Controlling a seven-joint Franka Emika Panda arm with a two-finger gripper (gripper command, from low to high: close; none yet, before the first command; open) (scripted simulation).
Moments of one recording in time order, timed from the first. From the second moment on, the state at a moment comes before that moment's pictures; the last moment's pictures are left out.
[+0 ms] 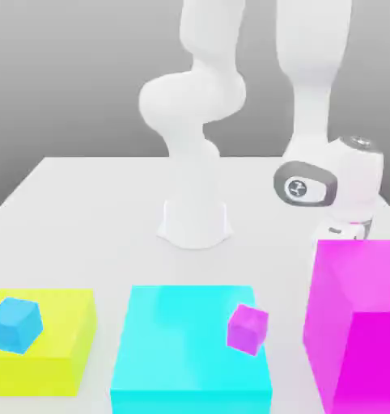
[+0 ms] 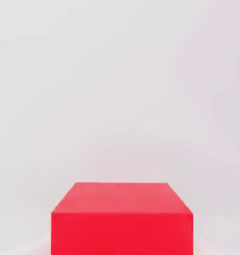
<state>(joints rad) 0.64 0.24 0.17 -2.81 -0.37 3.05 1.04</state>
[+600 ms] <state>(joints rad) 0.47 -0.02 0.35 -2.80 -0.14 2.60 0.86</state>
